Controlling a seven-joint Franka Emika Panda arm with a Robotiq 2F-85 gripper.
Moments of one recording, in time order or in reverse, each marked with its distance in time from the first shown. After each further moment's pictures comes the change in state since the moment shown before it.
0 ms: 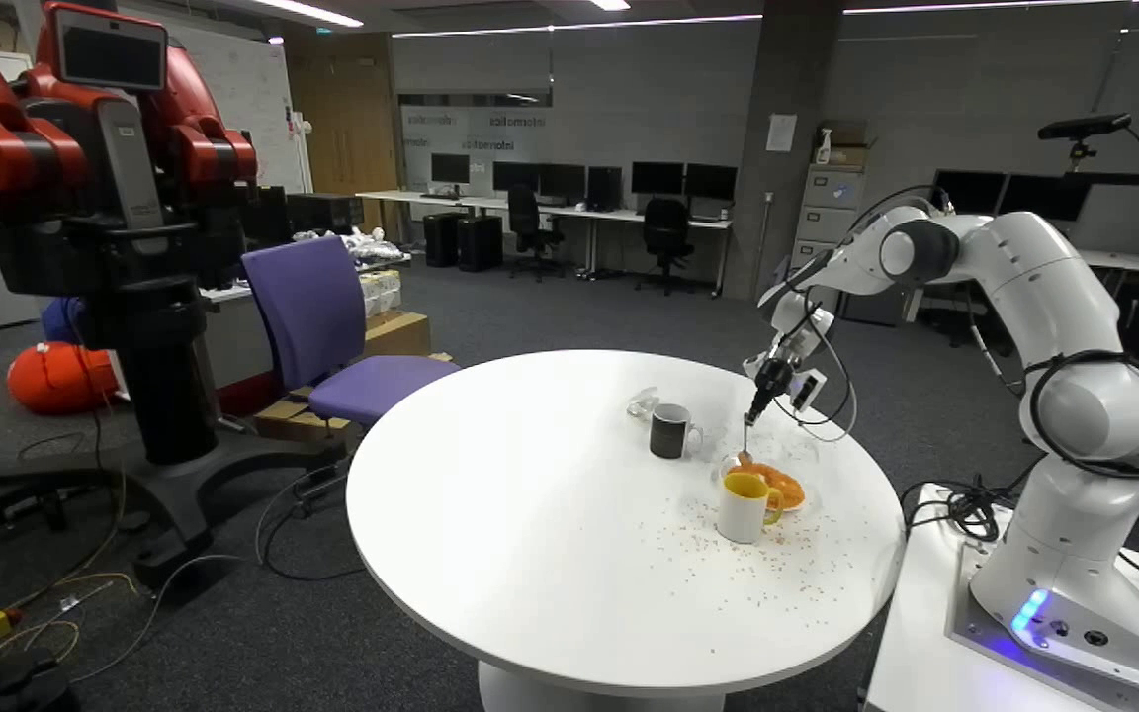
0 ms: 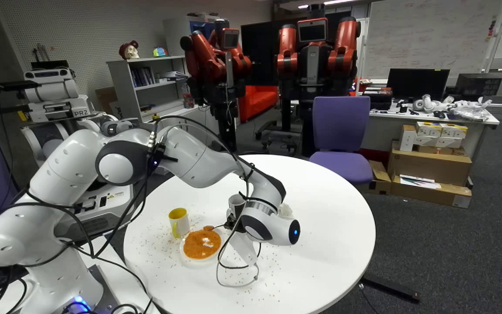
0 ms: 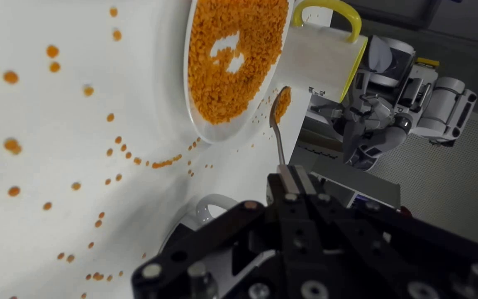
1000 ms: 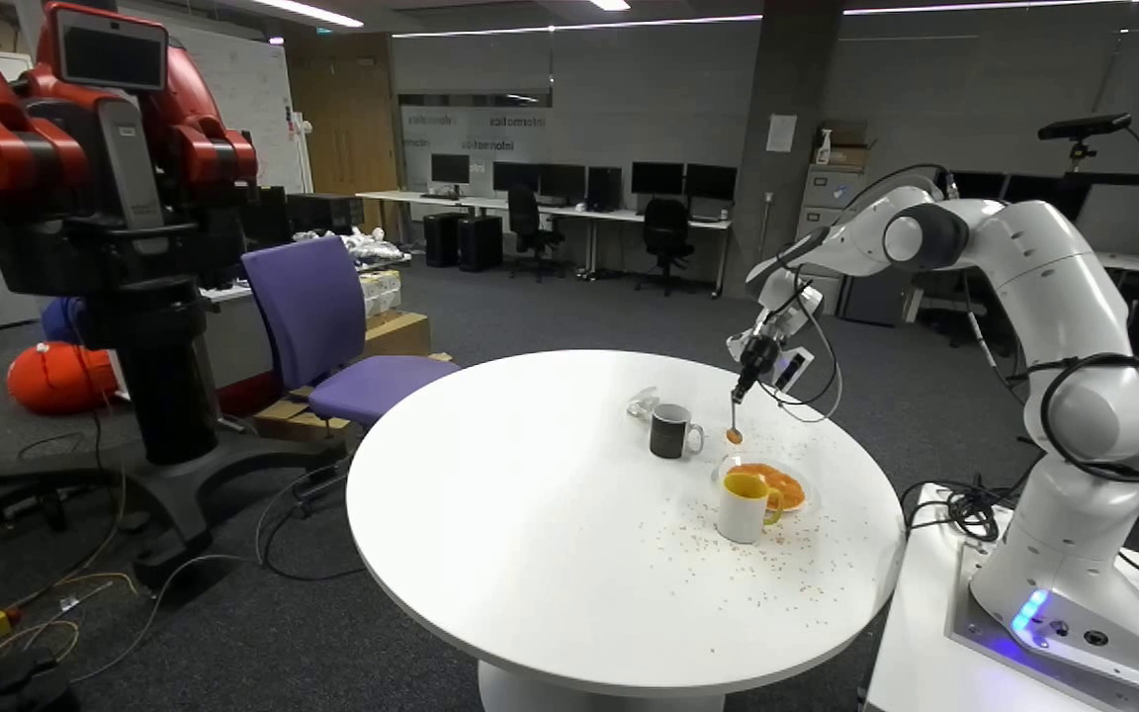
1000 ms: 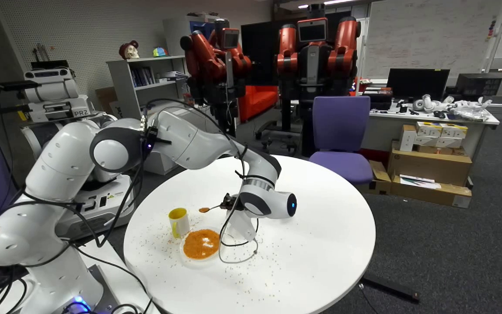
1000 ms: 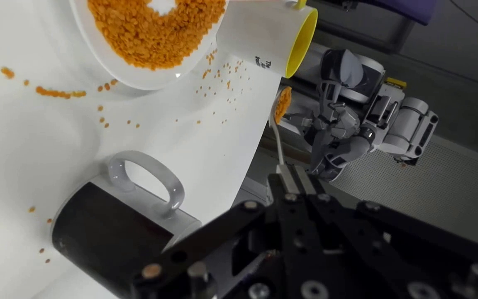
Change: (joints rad) arm 0.070 -0.092 0.002 -0.003 0.025 -0.083 0.000
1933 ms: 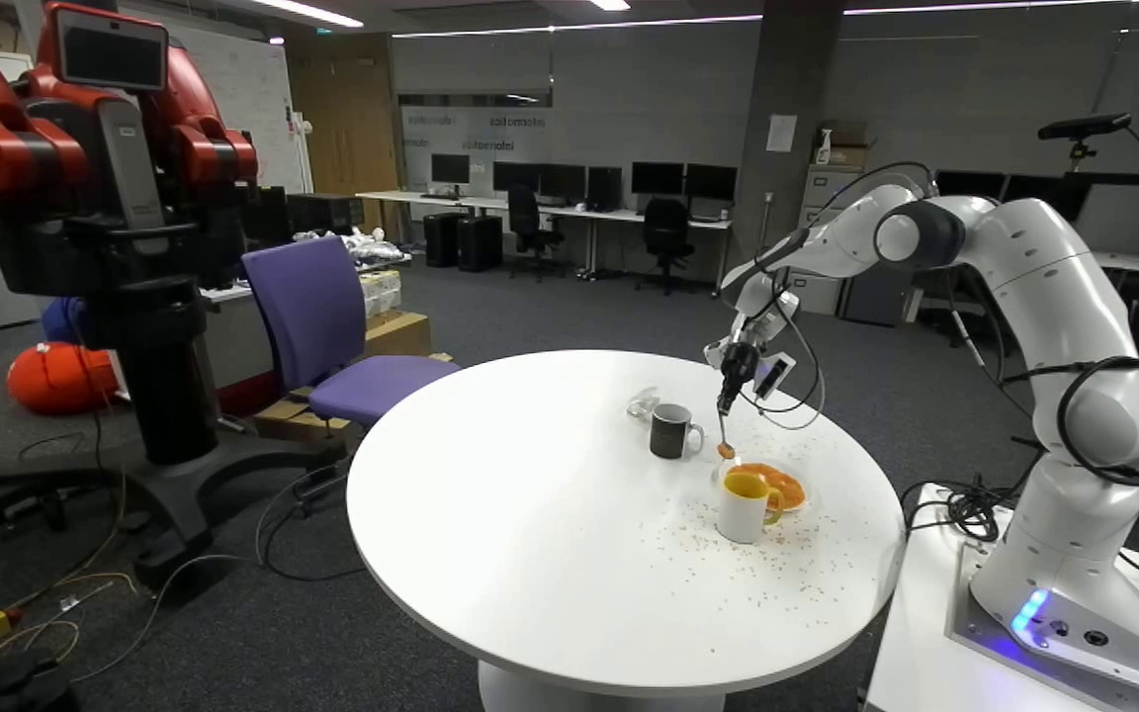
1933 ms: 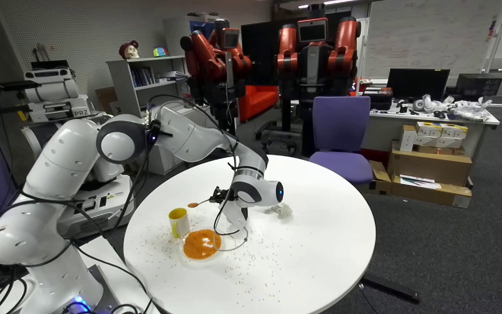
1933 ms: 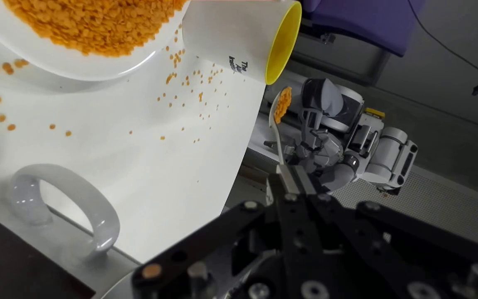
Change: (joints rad) arm 0.123 -0.019 0.000 -0.043 -0.002 -0.001 0.005
